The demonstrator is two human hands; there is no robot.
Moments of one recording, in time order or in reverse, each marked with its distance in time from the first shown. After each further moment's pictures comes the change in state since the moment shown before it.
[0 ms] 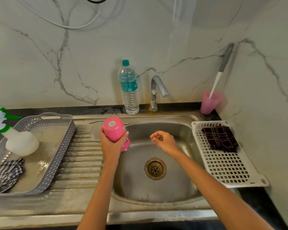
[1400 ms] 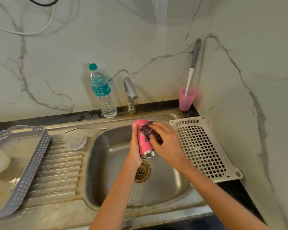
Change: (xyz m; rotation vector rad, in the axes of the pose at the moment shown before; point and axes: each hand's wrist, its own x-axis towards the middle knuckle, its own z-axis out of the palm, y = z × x) left_hand -0.064 0.022 0.147 -0.550 -0.647 -0.676; right_hand -0.056 0.002 -0.085 -0.343 0.350 -0.415
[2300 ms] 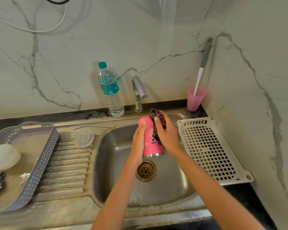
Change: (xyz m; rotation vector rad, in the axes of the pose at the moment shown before) left_hand 0.000 0.017 -0.016 0.267 0.056 0.210; right_hand 0.037 -0.012 0.031 0.525 0.041 0.370
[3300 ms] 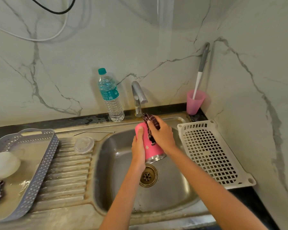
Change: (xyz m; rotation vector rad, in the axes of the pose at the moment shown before) left_hand -0.001 0.000 0.004 -0.053 0.215 -0.072; right_hand 0.012 -0.018 0.011 -0.160 -0.022 0.050
